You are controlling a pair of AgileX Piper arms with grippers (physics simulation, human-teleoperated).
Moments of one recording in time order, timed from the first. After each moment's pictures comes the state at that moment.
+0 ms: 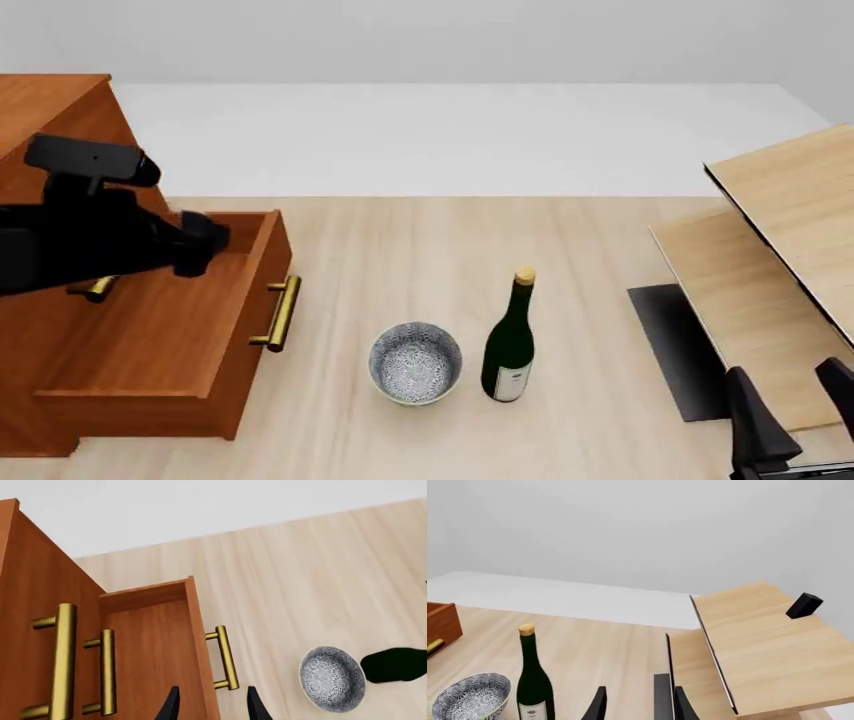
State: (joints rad) left arm -0.19 1.08 -0.95 0.59 0.02; right arm 0.06 0.00 -0.04 0.01 -0.09
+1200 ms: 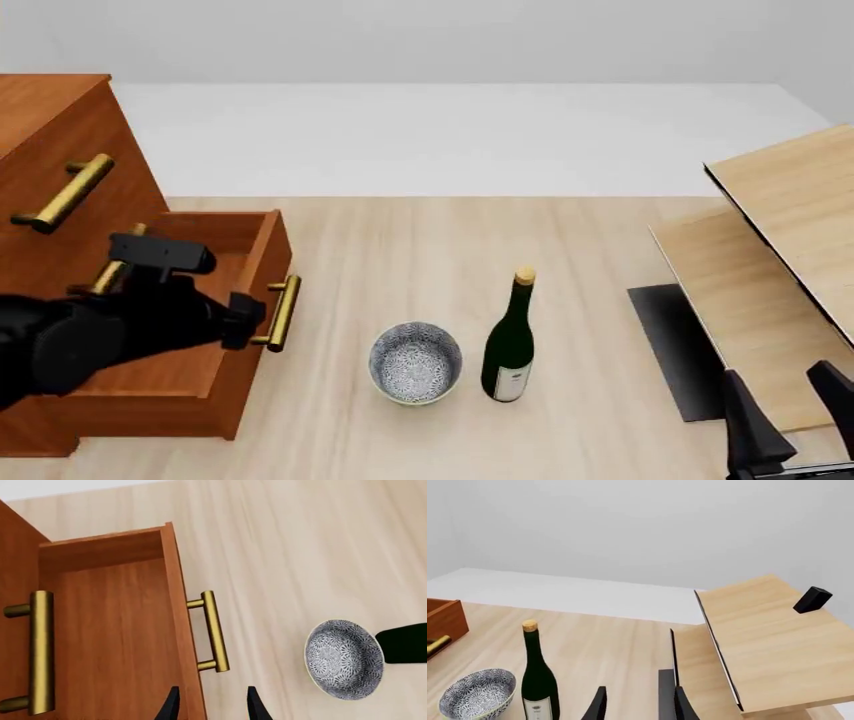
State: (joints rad) left arm -0.24 1.17 -0.66 0.34 -0.06; right arm 0.08 0.01 -0.03 0.03 -0.07
